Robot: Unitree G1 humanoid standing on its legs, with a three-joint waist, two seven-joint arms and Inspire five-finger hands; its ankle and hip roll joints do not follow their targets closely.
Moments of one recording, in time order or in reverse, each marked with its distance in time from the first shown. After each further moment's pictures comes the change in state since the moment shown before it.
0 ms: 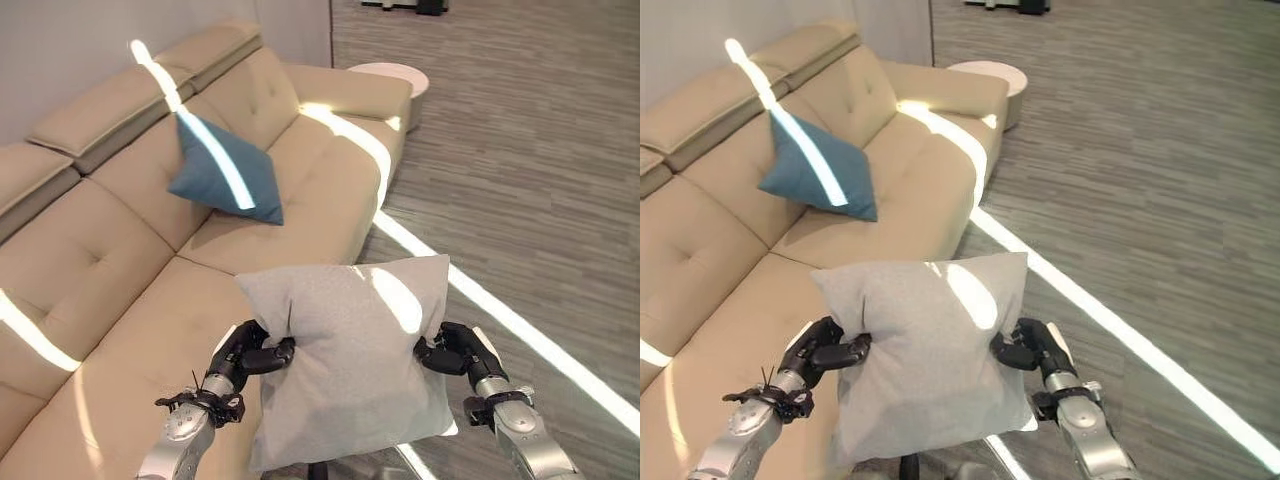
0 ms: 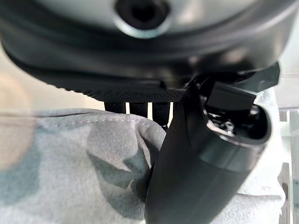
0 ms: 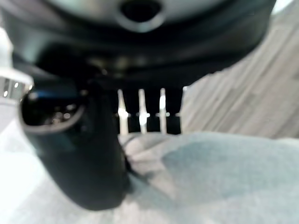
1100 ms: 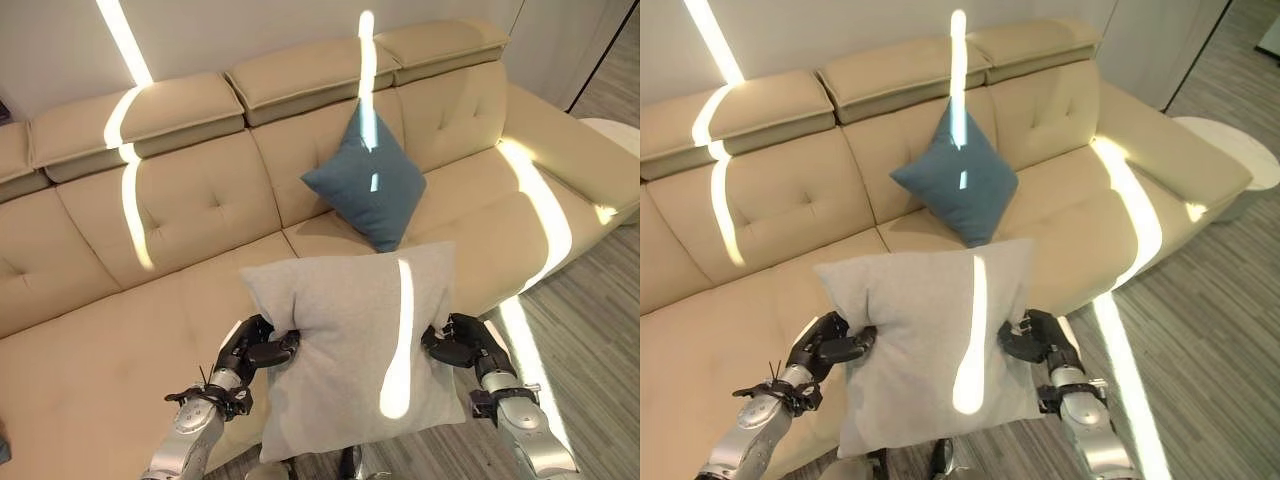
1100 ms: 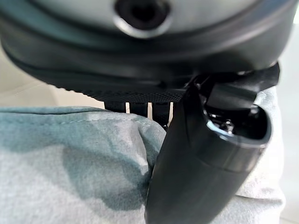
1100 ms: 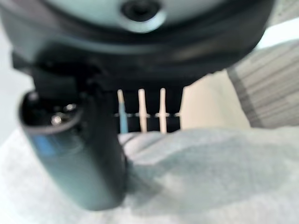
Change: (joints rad) left arm -0.031 -0.036 0.006 0.030 -0.021 0.000 0.001; right arm 0.003 0.024 -0.051 -0.025 -0.001 0.000 -0.033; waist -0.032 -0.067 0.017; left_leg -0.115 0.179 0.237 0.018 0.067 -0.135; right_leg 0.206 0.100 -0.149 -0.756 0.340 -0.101
